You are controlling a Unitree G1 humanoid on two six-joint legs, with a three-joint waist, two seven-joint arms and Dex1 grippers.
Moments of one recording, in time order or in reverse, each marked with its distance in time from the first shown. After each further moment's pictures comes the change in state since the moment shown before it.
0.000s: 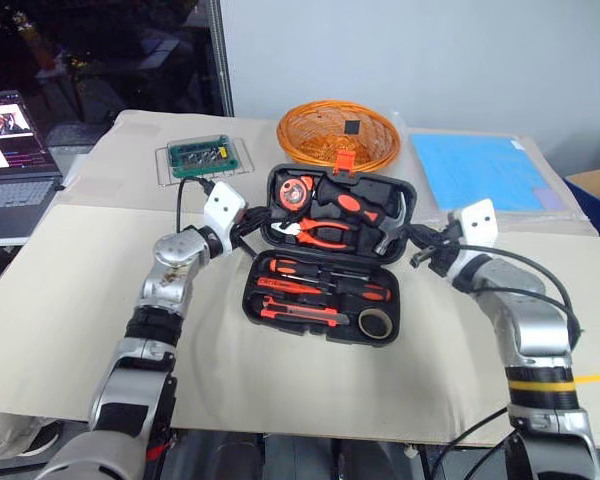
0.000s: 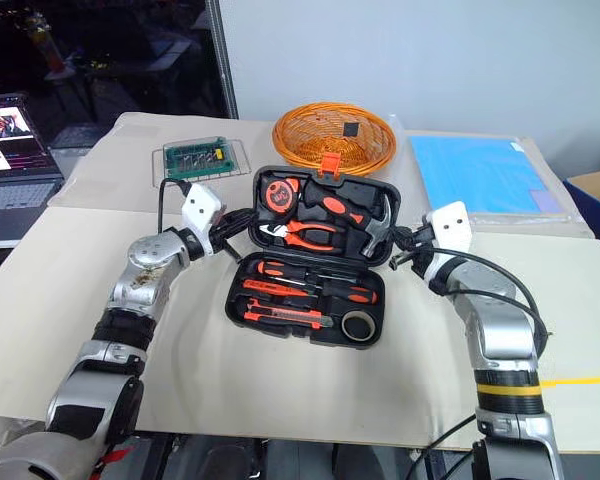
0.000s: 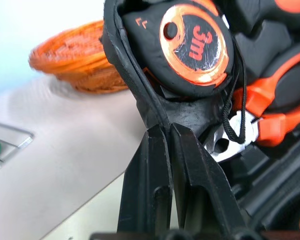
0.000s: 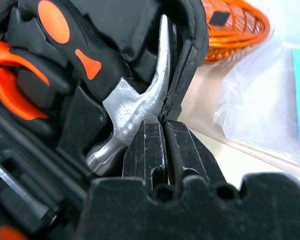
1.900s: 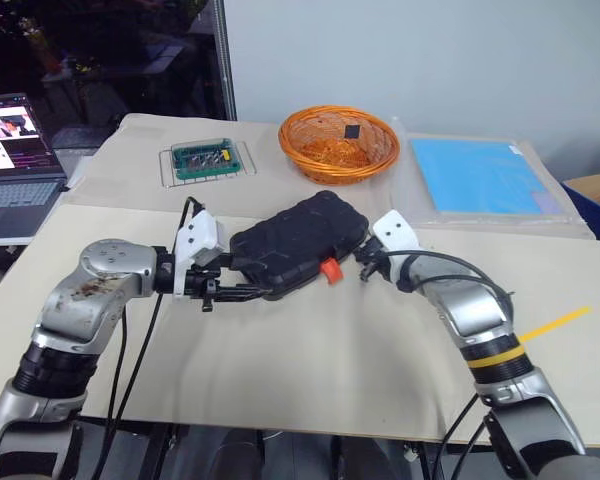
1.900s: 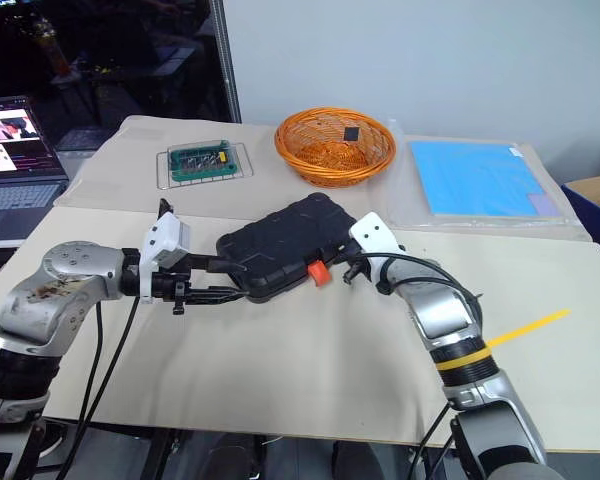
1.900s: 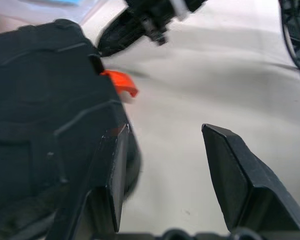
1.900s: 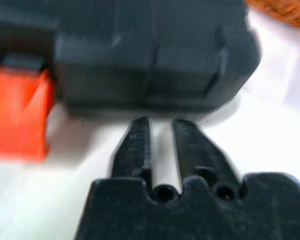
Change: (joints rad) left arm 0.149 0.340 -0.076 -0.619 -0.340 0.639 -0.395; right arm -0.192 -0.061 0.335 0.093 -0.142 0.278 0.040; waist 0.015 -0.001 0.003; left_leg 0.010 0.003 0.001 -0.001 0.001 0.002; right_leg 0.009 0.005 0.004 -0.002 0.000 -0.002
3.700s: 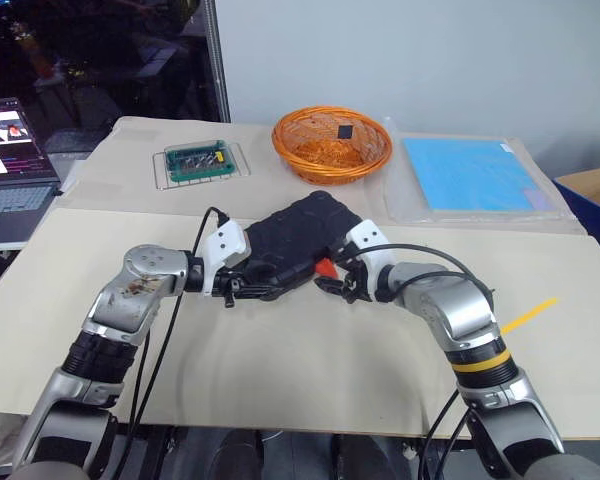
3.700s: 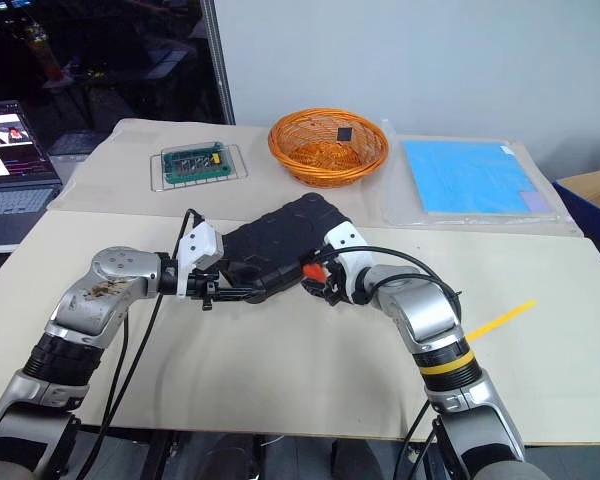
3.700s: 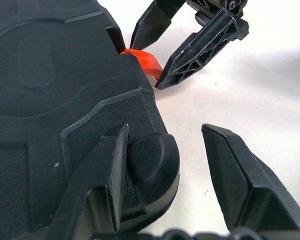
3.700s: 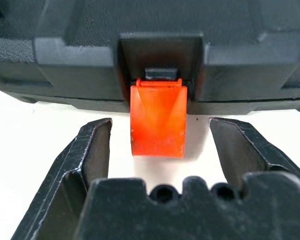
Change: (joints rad) left arm -0.018 -0.077 -0.075 0.126 0.145 -0.068 0.029; right arm -0.107 0.167 0.041 -0.025 0.130 0.267 -0.036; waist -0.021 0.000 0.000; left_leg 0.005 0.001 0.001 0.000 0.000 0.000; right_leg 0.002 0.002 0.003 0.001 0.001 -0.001
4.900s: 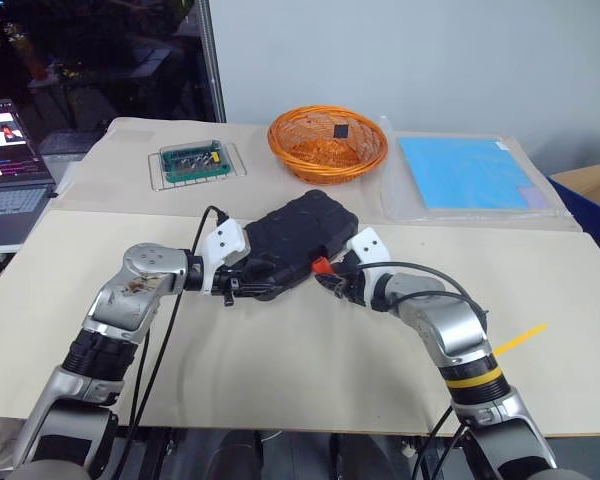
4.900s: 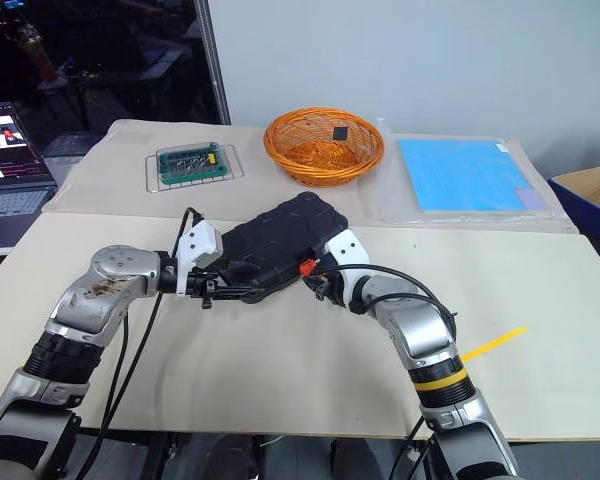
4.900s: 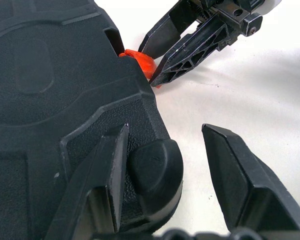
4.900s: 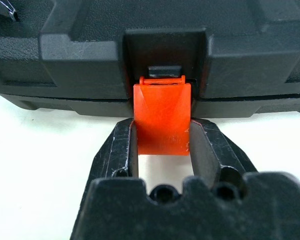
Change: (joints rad) left arm -0.010 -0.001 0.000 0.017 0.004 -0.005 -0.001; right arm 0.094 0.055 -0.022 0.023 -0.036 -0.208 -0.009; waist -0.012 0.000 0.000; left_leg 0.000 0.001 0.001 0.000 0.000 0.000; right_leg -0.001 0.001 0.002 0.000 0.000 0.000
